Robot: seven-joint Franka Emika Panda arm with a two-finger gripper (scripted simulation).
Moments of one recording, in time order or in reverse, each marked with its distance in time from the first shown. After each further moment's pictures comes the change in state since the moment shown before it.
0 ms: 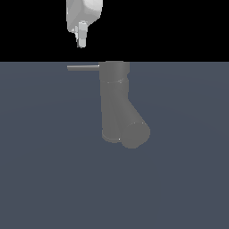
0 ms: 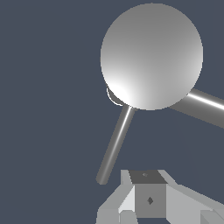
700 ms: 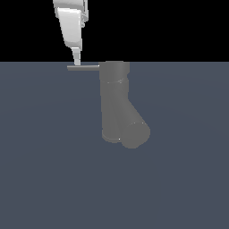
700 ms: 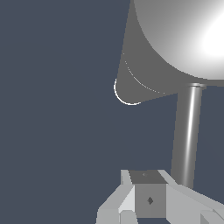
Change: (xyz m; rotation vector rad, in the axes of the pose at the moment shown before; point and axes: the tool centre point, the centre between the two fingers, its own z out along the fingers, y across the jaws) arm -0.001 -0.052 0.048 0.013 0.062 0.278
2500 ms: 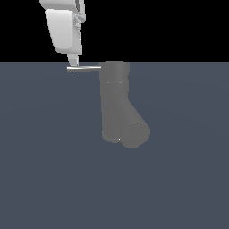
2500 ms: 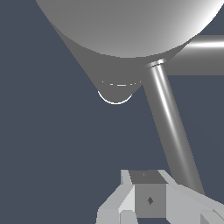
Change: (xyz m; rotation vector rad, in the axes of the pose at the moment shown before) arm -0.007 0.042 0.014 0.018 0.019 0.076
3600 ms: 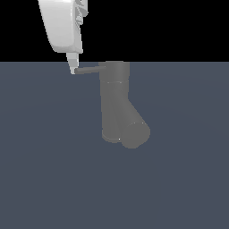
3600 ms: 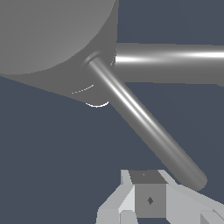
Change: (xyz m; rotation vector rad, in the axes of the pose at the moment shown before) arm 0.009 0.056 0.000 0.001 0.001 -0.026
